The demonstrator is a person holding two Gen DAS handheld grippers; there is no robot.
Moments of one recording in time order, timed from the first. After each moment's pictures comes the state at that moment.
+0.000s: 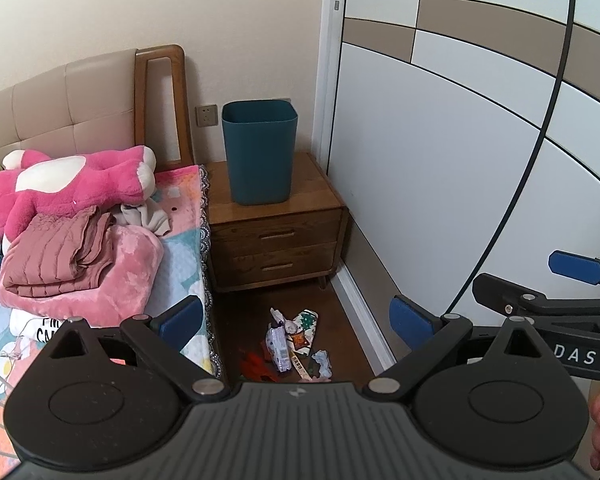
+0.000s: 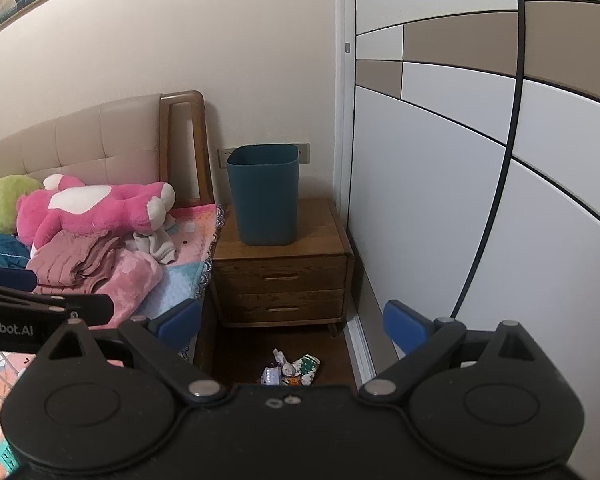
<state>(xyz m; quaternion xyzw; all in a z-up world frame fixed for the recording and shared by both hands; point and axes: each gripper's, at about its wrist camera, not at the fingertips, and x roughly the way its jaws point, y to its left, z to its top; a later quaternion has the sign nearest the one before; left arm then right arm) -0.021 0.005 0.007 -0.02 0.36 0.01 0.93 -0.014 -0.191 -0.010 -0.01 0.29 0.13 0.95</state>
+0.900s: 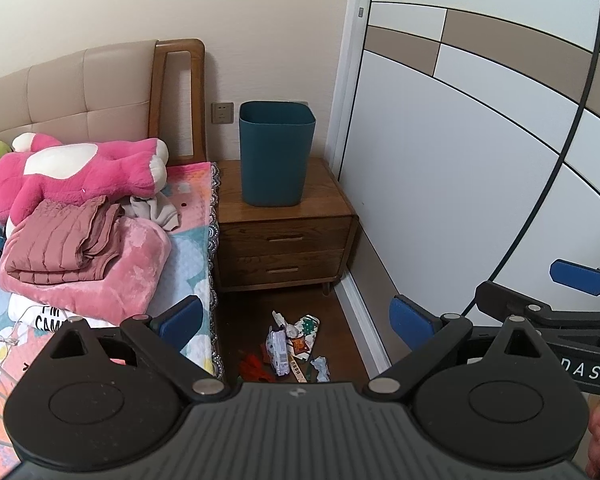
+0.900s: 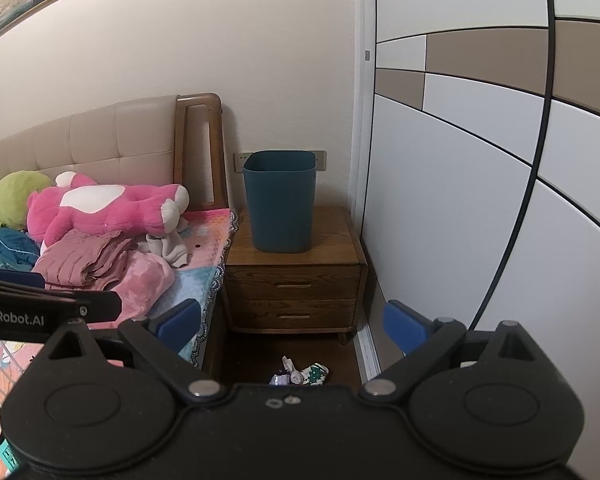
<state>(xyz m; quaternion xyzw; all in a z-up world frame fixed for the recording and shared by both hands) -0.018 0.028 0.008 -0.05 0.35 0.03 0.93 -0.013 -0.185 -0.009 -0.02 0.27 0.16 0.95</state>
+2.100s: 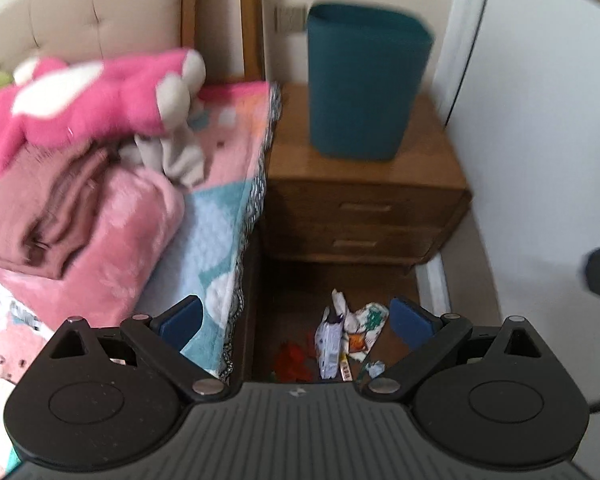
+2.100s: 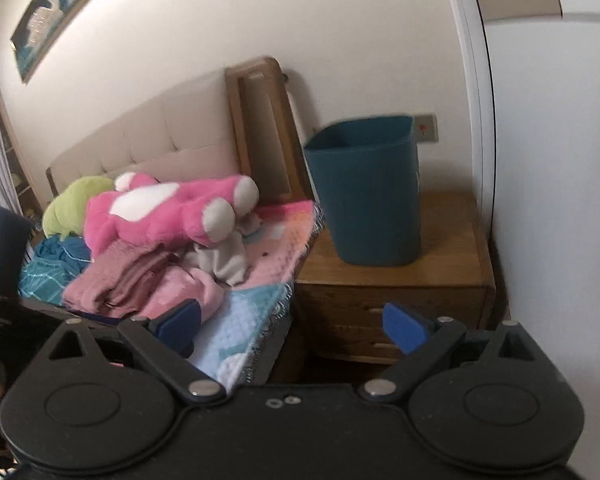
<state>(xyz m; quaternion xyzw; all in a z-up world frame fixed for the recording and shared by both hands) 0.289 0.082 -0.158 -0.09 0.47 0.16 0.86 0.302 -0.188 -0.117 0.03 0.32 0.36 0.88</state>
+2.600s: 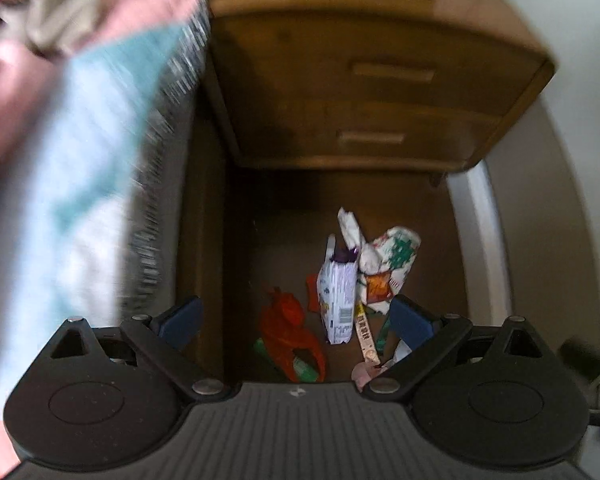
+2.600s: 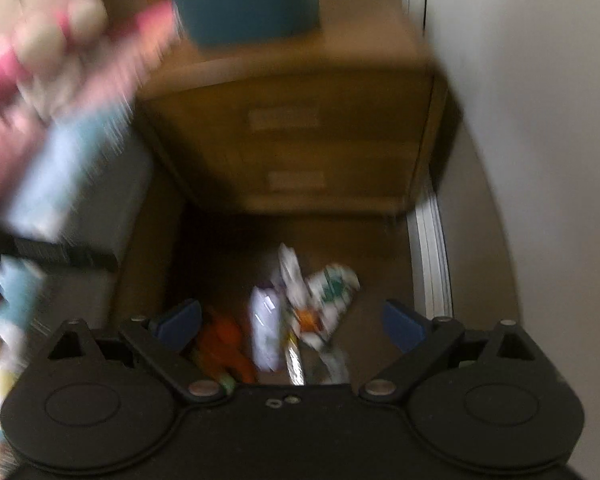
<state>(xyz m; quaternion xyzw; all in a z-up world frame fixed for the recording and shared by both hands) 0.402 0.101 -0.443 -0.08 0.59 0.13 0.79 0.378 -0.160 -0.402 -0.05 0.52 0.22 0.82</state>
